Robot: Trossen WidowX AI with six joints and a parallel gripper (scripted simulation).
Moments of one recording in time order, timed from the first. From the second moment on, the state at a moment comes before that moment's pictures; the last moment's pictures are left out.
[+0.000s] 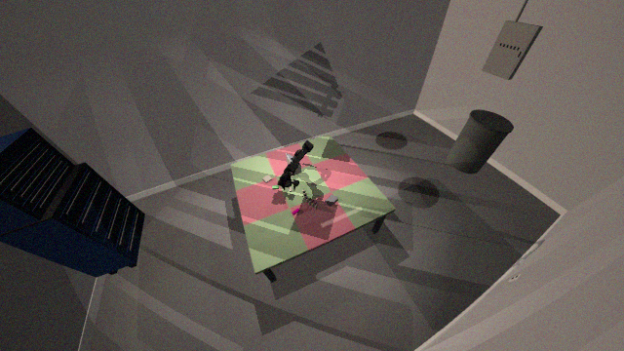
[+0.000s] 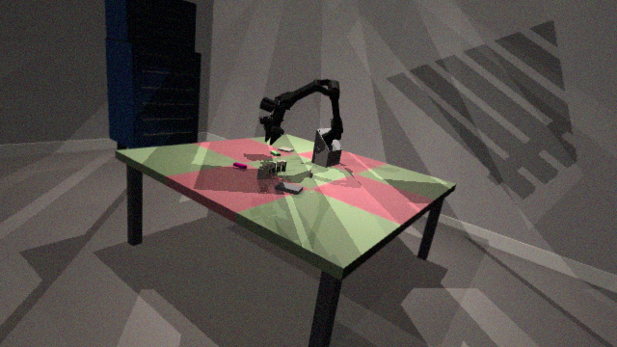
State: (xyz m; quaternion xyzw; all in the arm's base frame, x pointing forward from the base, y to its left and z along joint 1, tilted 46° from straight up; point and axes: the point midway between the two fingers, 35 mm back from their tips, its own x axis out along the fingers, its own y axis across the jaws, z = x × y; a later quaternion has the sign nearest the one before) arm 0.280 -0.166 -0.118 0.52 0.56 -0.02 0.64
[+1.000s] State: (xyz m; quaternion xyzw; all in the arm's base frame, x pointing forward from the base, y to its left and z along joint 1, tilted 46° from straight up) arm 0.230 -0.072 -0.169 0.40 0.64 0.14 0.64
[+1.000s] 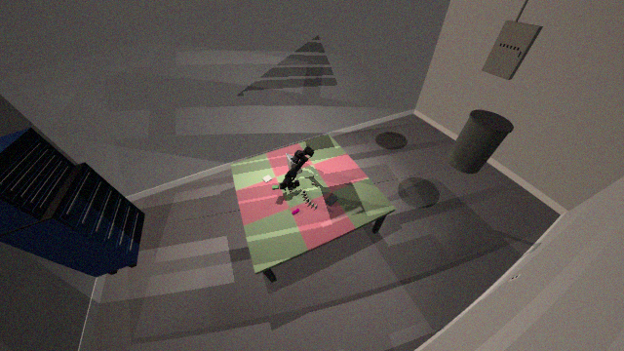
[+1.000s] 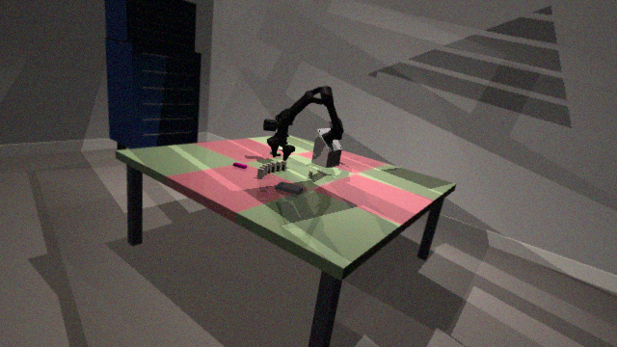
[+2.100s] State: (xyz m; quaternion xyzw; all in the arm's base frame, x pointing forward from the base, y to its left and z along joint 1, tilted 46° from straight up) arm 0.231 -0.061 -0.178 0.40 0.64 0.15 0.64
